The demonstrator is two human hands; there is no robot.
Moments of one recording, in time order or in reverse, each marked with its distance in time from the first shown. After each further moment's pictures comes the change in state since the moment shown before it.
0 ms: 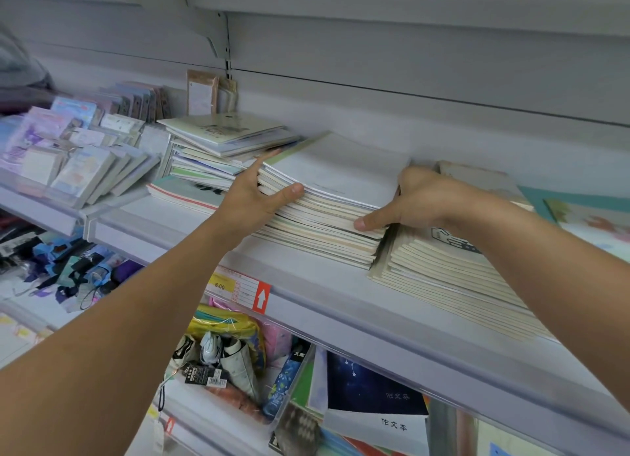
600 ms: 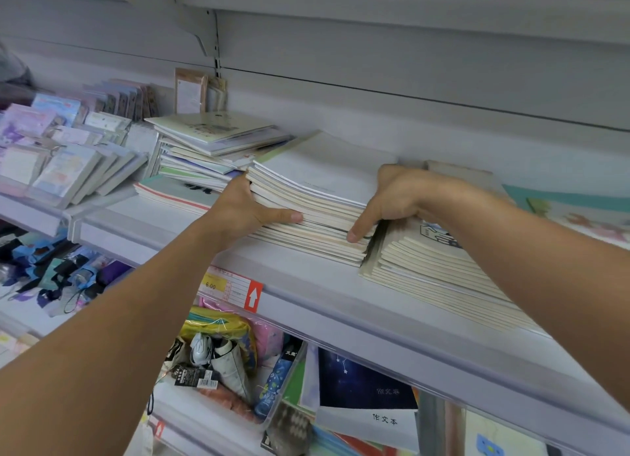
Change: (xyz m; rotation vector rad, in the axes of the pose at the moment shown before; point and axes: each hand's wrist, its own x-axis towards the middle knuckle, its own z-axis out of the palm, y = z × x) left_hand -0.007 0.003 0.001 -0.025 -0.125 -0.101; right_hand -0.003 -0.021 -0.003 -0.145 -0.079 0.089
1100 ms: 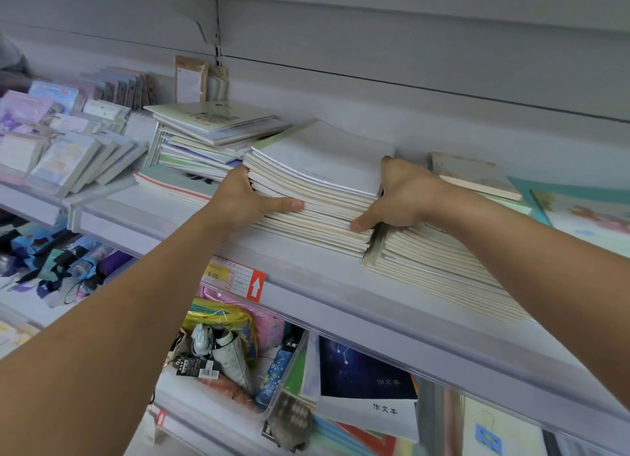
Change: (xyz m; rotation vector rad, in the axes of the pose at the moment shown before) left_hand -0.005 0.002 -0.001 0.017 0.050 -0.019; right_hand 0.004 0.011 0.014 -0.052 0.149 -0.086
